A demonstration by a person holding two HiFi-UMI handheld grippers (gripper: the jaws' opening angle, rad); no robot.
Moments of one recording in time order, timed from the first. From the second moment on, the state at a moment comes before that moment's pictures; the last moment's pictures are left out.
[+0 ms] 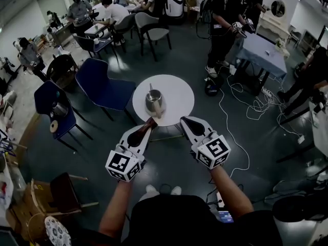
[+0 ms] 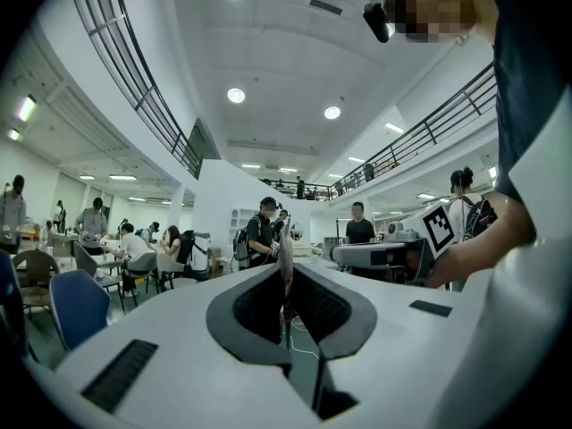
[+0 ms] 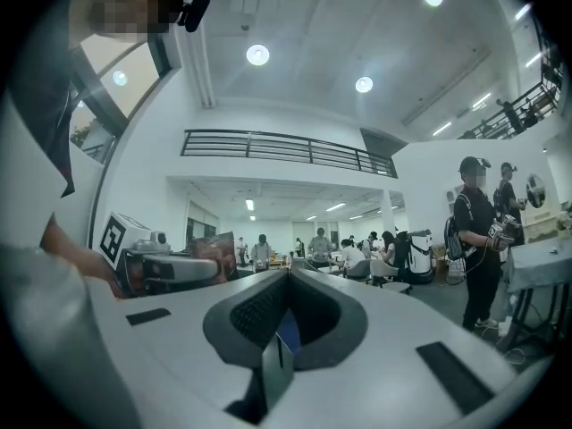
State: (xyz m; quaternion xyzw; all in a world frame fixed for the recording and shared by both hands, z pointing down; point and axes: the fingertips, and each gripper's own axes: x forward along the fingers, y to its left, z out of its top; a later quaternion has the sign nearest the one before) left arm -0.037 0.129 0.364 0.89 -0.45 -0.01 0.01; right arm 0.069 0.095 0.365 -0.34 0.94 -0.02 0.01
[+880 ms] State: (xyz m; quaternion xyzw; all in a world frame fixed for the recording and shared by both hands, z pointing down) left arm -0.021 0.125 0.381 0.88 -0.48 0.00 0.03; right arm 0.093 0.077 0.379 -0.33 0.94 -0.04 0.02
